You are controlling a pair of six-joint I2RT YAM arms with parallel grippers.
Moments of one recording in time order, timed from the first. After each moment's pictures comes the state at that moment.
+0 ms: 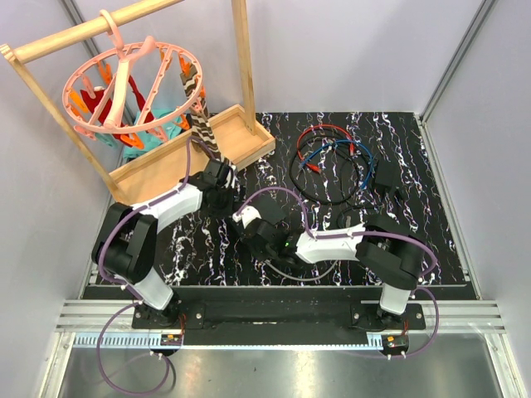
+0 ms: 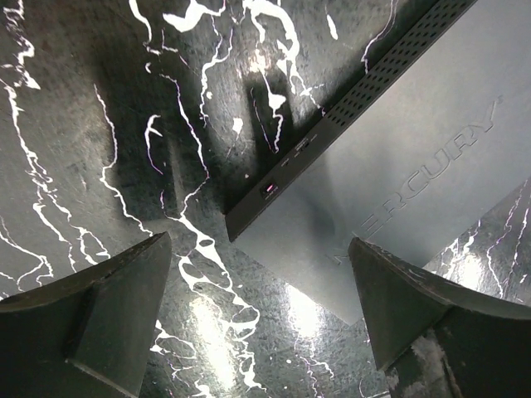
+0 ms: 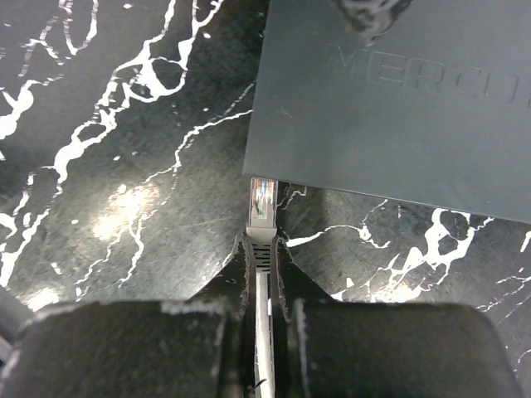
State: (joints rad) left arm -0.42 1.62 1.00 -0.48 0.11 -0.31; right arm 1.14 1.79 0.96 0.04 0.24 0.29
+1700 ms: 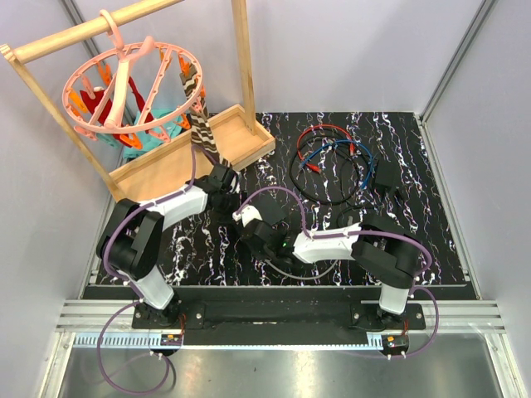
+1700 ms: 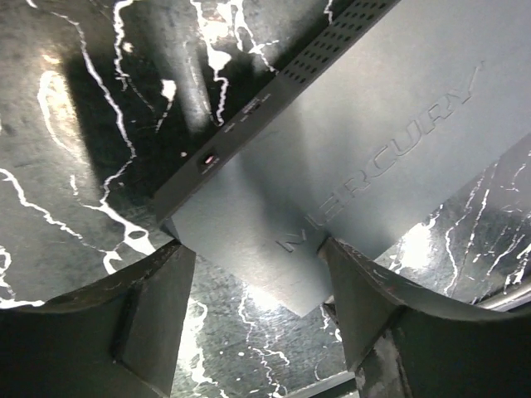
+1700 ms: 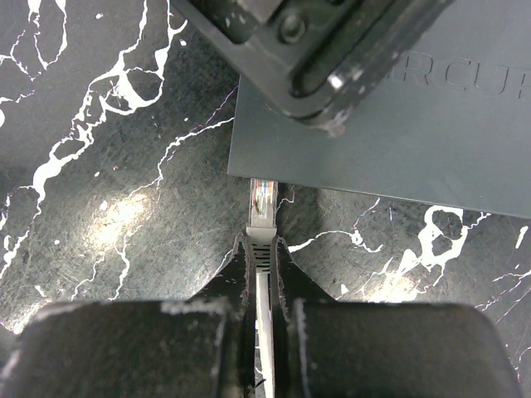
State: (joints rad) left arm -0.46 1.67 0.98 -0.48 0.20 -0.43; right arm 1.15 1.82 0.98 0.03 0.29 0.32
